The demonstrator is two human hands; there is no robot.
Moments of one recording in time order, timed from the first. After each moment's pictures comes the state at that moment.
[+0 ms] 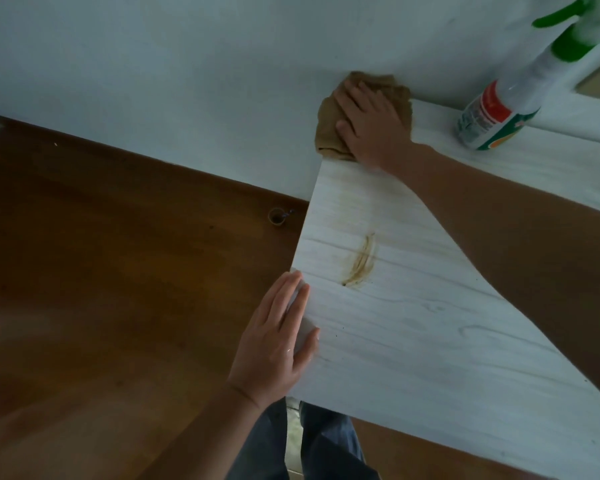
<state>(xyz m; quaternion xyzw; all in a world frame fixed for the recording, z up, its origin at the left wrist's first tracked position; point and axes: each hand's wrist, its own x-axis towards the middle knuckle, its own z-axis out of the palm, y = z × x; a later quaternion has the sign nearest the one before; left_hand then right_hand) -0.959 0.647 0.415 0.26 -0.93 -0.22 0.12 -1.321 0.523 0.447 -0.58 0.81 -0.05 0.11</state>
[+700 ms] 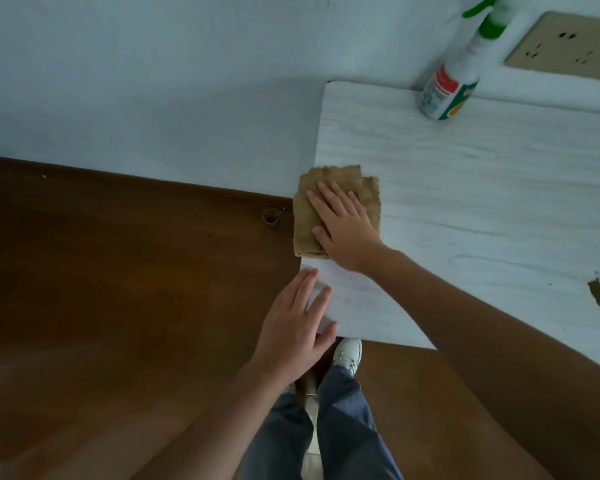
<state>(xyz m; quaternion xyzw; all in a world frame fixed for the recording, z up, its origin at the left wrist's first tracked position) -0.906 0.666 0.430 0.18 -0.97 -0.16 0.06 -1.130 0.667 0.458 -0.54 0.82 -0.05 0.18</state>
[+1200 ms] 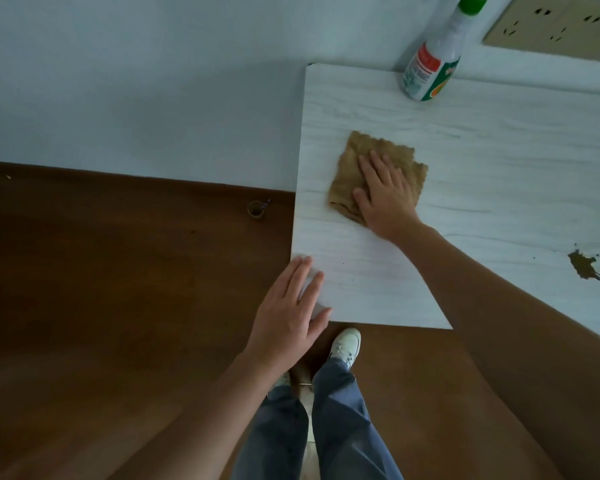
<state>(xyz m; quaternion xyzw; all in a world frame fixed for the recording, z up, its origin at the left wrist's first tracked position) -0.905 0.664 0.421 0.15 -0.97 -0.16 0.09 -1.189 0.707 0.448 -0.39 0.91 -0.07 0.14</state>
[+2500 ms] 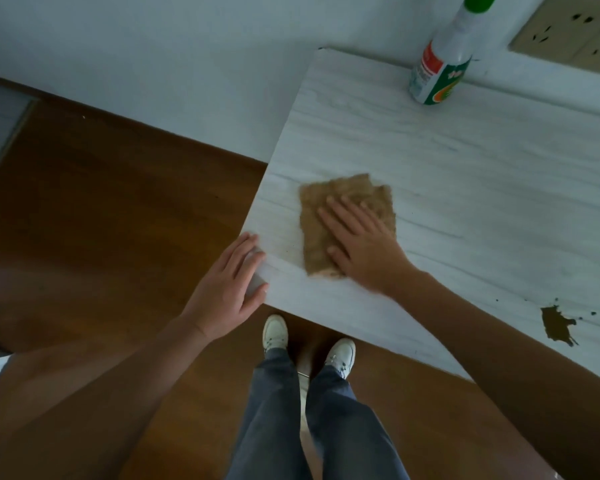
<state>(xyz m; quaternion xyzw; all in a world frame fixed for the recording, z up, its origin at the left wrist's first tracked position) -0.922 0.693 0.446 0.26 -0.96 -0.13 -0.02 -1.212 0.799 0.440 -0.68 0.72 -0.01 0.15</state>
